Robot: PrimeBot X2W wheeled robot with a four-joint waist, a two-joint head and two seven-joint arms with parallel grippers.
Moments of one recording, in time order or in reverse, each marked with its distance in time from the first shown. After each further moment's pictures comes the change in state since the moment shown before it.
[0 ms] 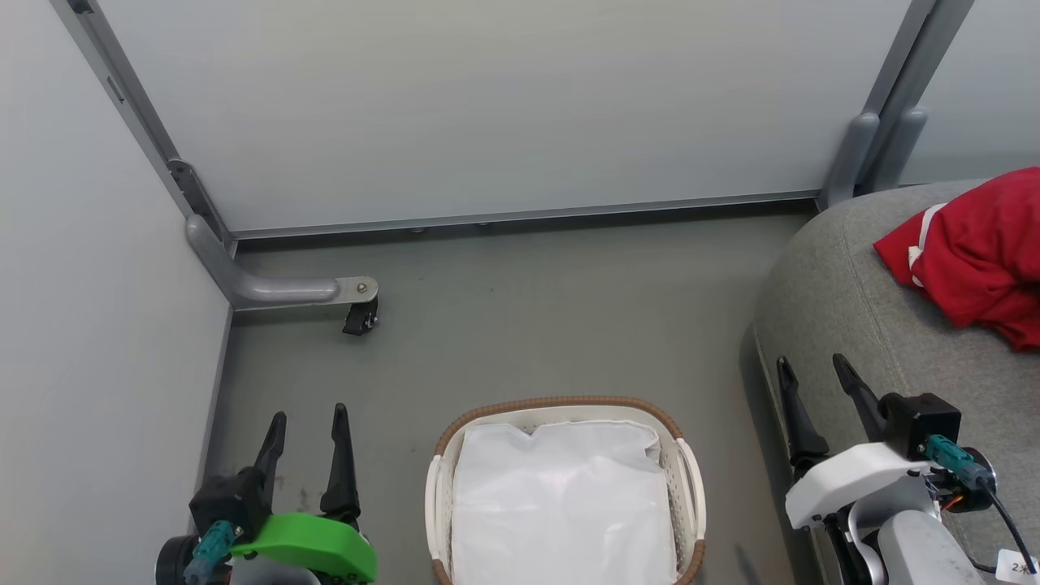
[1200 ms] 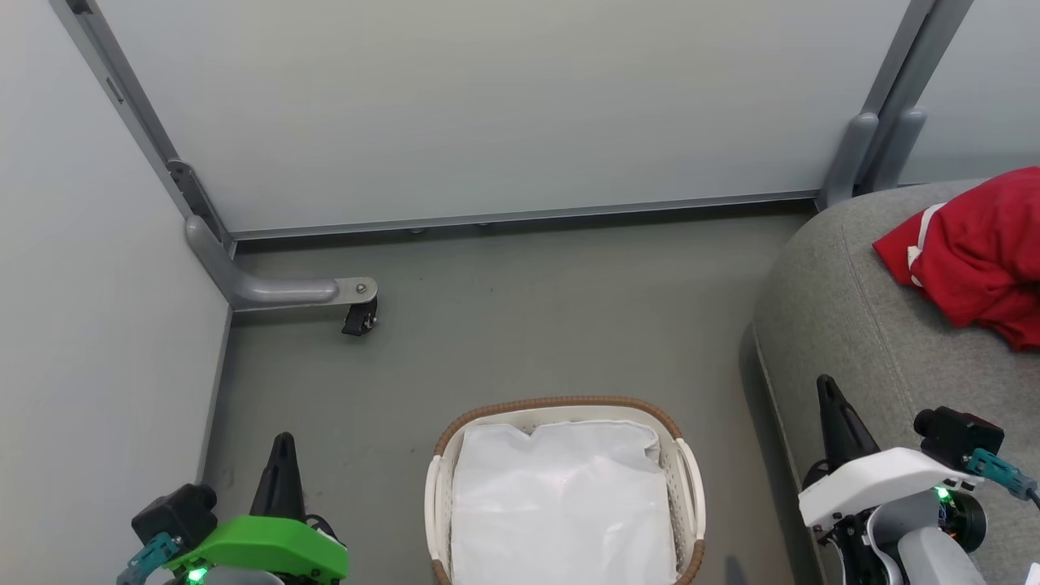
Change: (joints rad) left arm 0.014 -0.003 0.056 0.019 -0.302 -0.017 0.088; right arm 0.037 0.011 -0.014 -0.023 0.327 0.000 0.088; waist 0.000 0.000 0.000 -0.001
